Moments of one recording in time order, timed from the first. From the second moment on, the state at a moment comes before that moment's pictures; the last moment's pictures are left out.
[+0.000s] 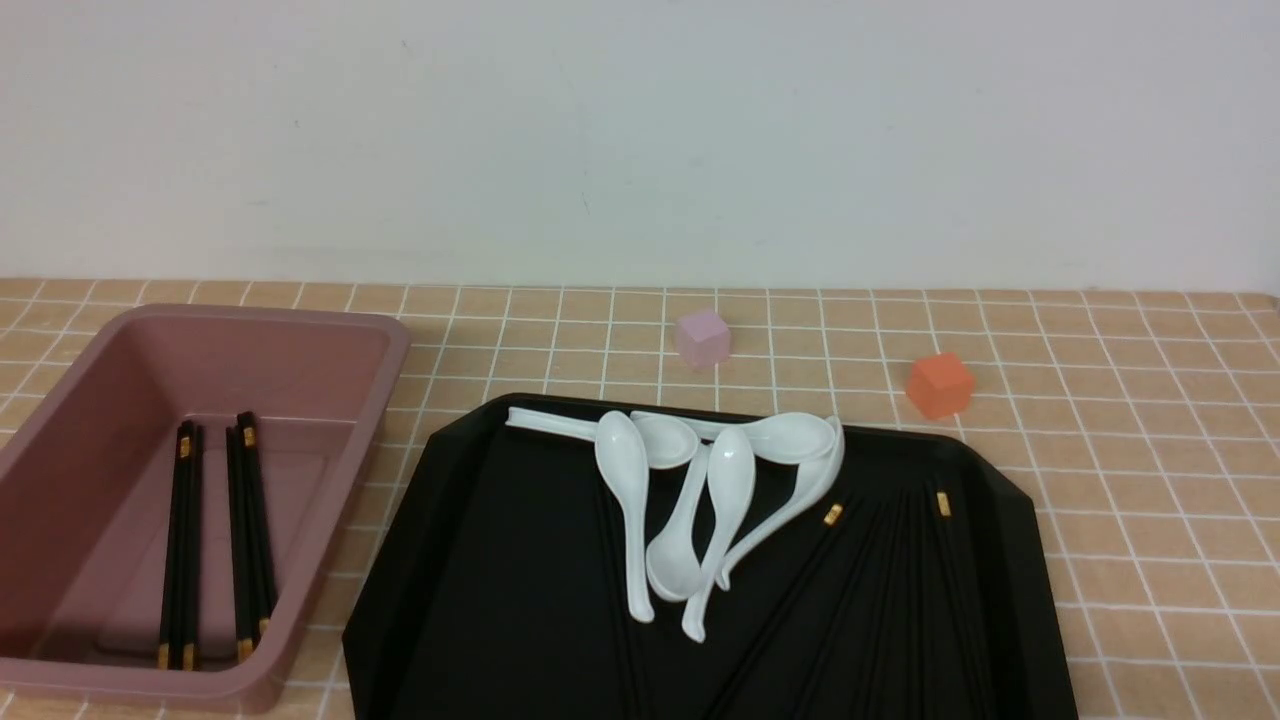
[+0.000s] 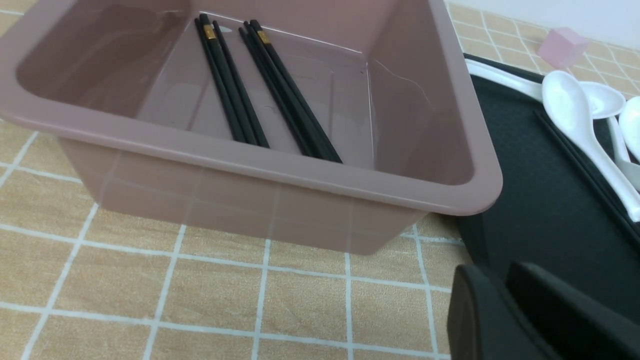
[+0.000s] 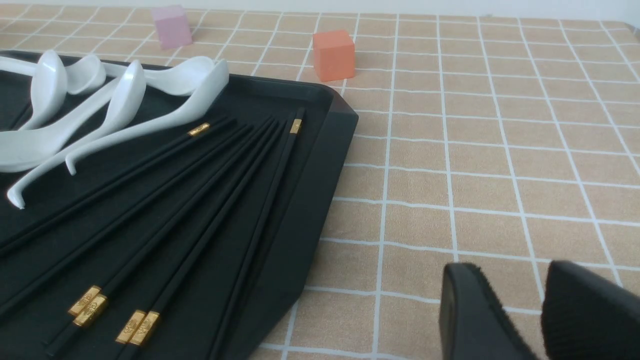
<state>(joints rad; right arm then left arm) 0.09 -0.01 0.02 -0.02 0.37 0.09 -0.12 -0.01 0.03 -0.06 0.38 -0.23</state>
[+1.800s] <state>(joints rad) 0.09 -0.01 0.02 -0.02 0.37 0.09 -0.12 0.61 -0.59 -0.76 0.78 -0.15</state>
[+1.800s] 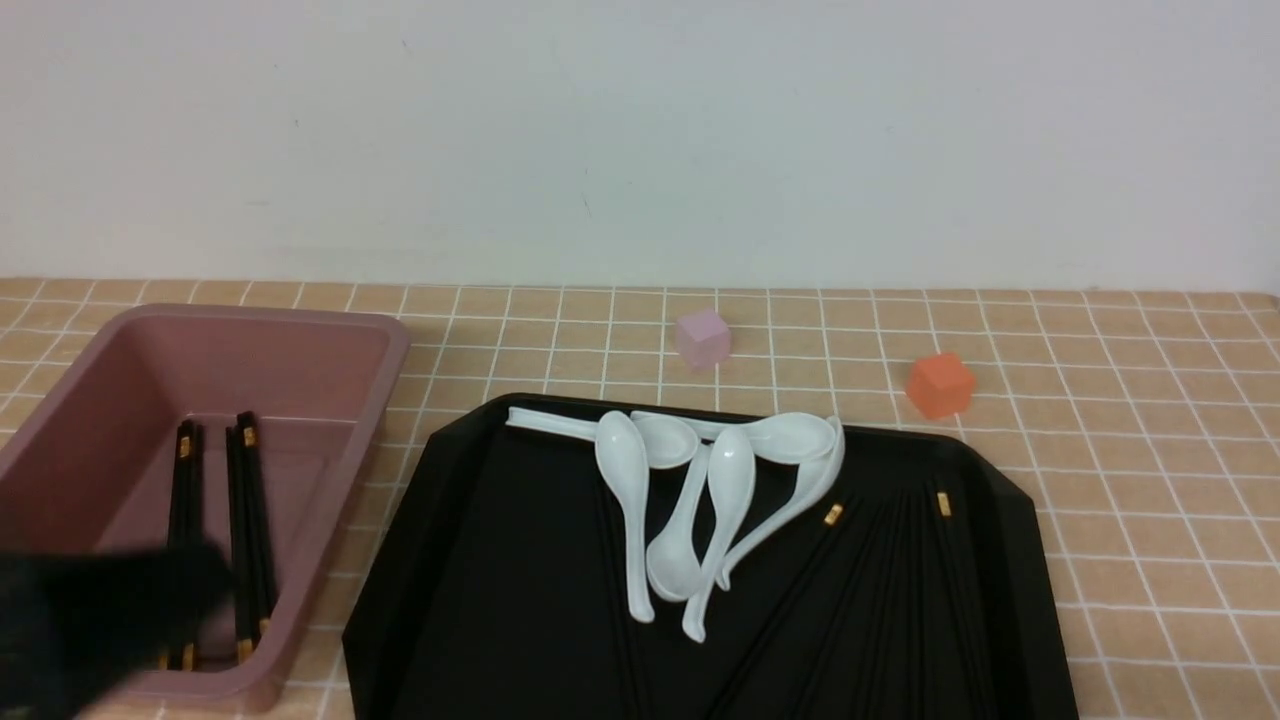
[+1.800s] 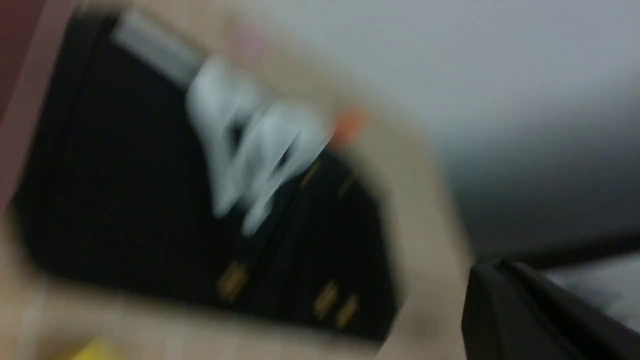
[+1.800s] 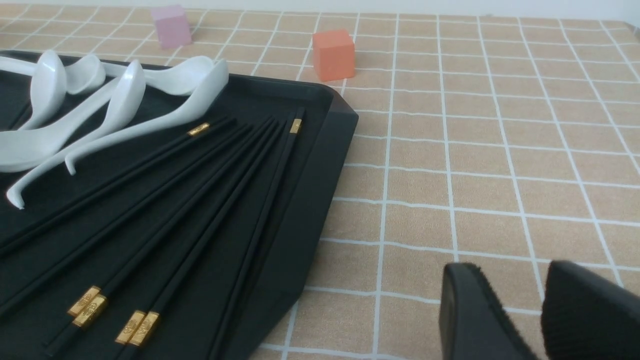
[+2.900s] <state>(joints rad) 0.09 -0.01 0.02 -0.02 0.37 0.09 -0.78 1.84 -1.28 0.13 0.82 -1.10</state>
